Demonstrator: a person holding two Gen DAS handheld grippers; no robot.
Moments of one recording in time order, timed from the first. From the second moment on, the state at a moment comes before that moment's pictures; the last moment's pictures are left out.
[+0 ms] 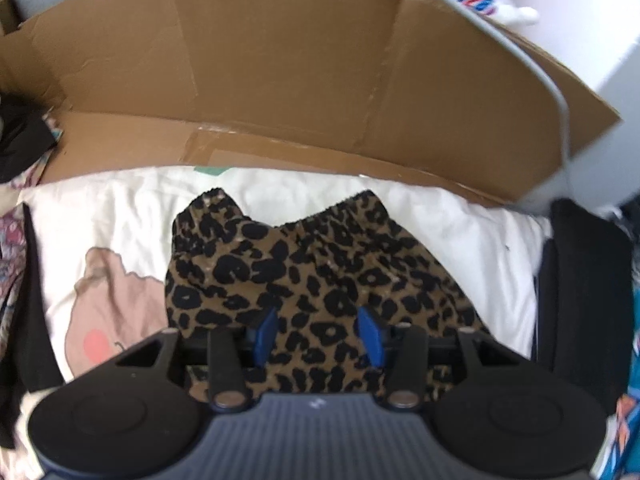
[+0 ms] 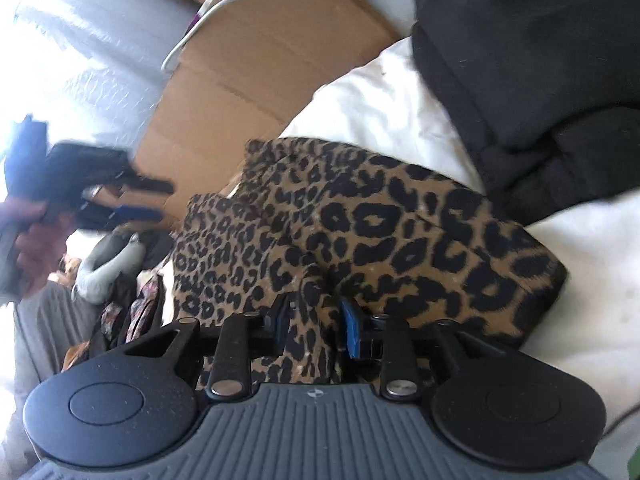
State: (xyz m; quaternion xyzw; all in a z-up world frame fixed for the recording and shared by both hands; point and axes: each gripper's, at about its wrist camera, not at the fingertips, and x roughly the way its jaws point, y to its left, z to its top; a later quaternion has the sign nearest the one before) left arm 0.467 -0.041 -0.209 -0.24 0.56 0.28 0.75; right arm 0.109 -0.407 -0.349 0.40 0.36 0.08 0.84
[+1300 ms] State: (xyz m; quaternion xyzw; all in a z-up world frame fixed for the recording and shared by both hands) left arm 0.492 -0.023 -0.215 -0.24 0.59 0.30 0.71; right arm 0.065 -0.372 -0.256 0.33 0.32 0.17 0.87
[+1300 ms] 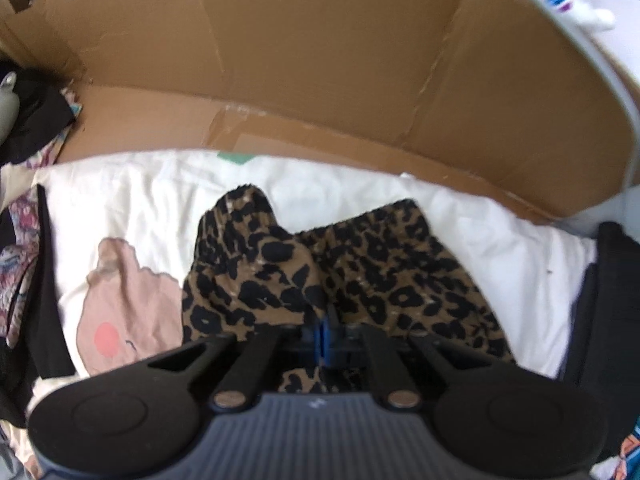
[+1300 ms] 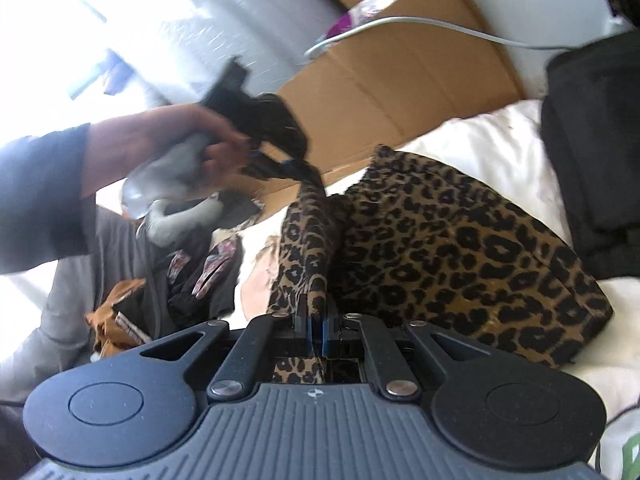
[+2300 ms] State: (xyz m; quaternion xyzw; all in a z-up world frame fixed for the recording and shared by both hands) left arm 0.540 -0.070 -0.242 -0.28 0.54 0.22 0.76; right arm 0.059 -0.456 -0.322 0.44 0.34 -0.03 0.83
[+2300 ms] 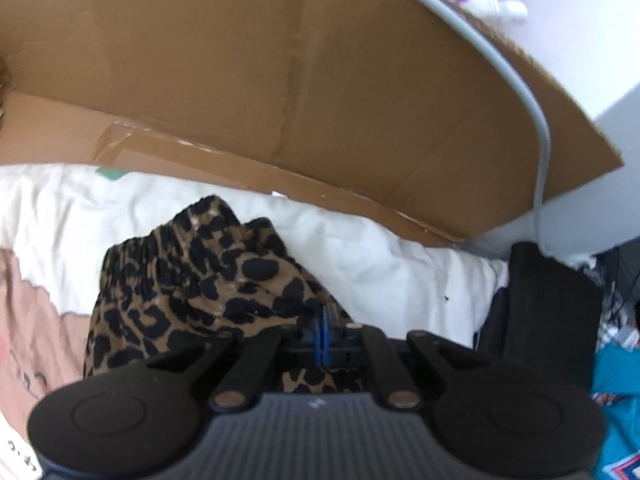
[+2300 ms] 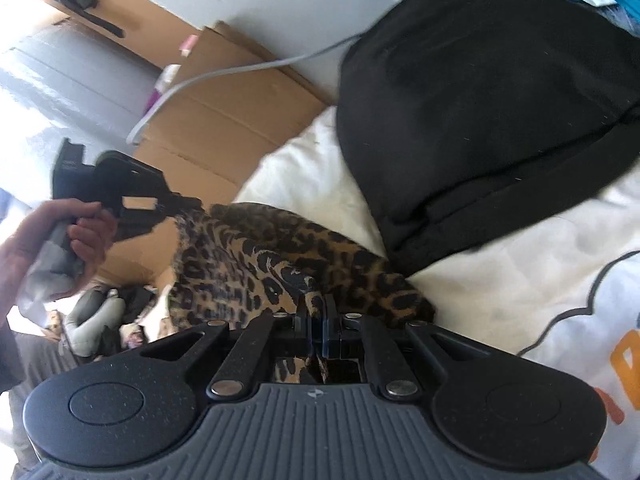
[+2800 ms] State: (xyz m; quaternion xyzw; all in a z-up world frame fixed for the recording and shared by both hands) left arm 0.559 -0.072 -0.295 -0.29 0.54 0.21 0.76; right arm 0.063 -0.476 -0.357 0.45 0.37 -0.08 0.81
